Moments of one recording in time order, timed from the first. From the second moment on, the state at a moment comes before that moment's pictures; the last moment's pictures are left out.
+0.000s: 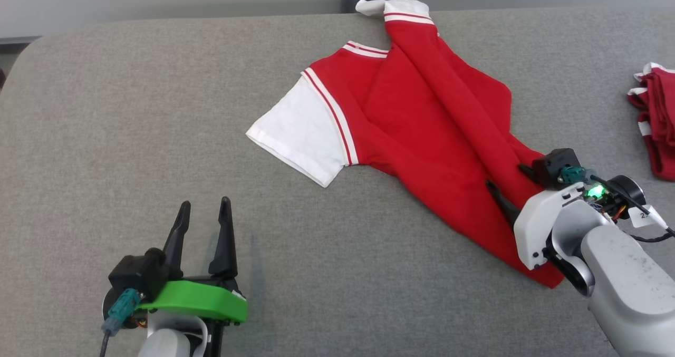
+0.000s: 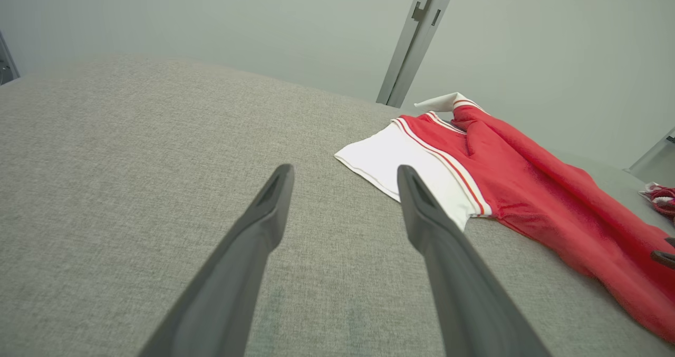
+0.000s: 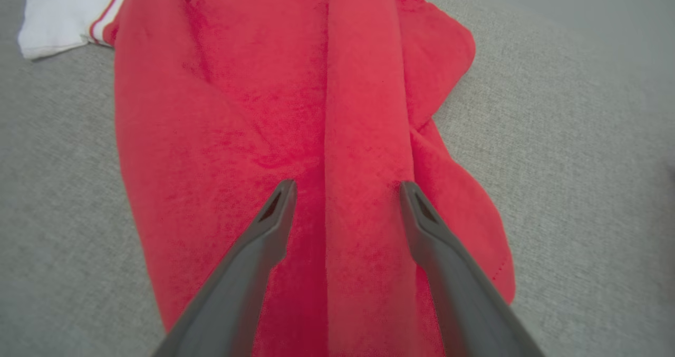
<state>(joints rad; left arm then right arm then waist) -0.12 0.05 -0.16 0.25 -0.40 -0.10 -0.26 -0.46 -0.35 0.37 0.44 0.31 0.13 0.16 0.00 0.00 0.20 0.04</state>
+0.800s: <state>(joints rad) -0.13 0.05 -0.15 0.24 -0.40 -0.10 -0.26 -0.77 -0.39 0.46 0.73 0.32 0.13 0.00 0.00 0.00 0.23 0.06</state>
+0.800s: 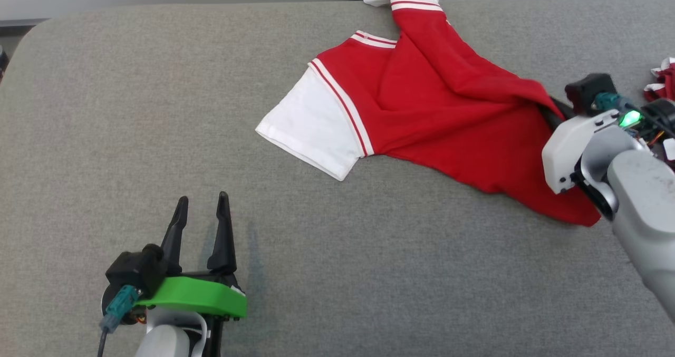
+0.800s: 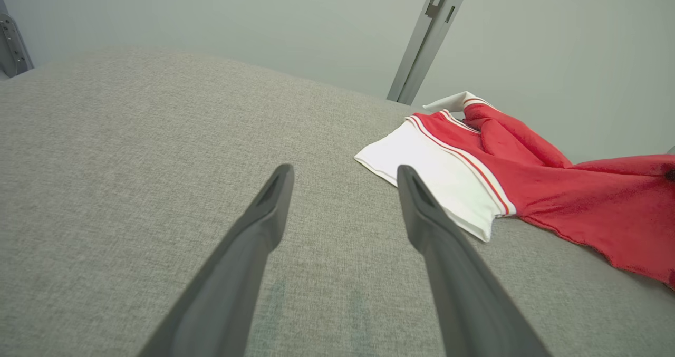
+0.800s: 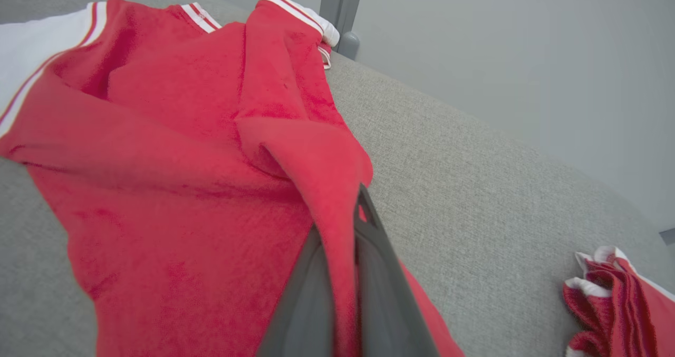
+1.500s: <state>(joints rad) -0.19 0.05 -0.23 0.24 -0.42 -0.10 -0.26 -1.03 -0.36 0.49 1.07 0.15 0.13 -0.23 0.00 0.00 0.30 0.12</state>
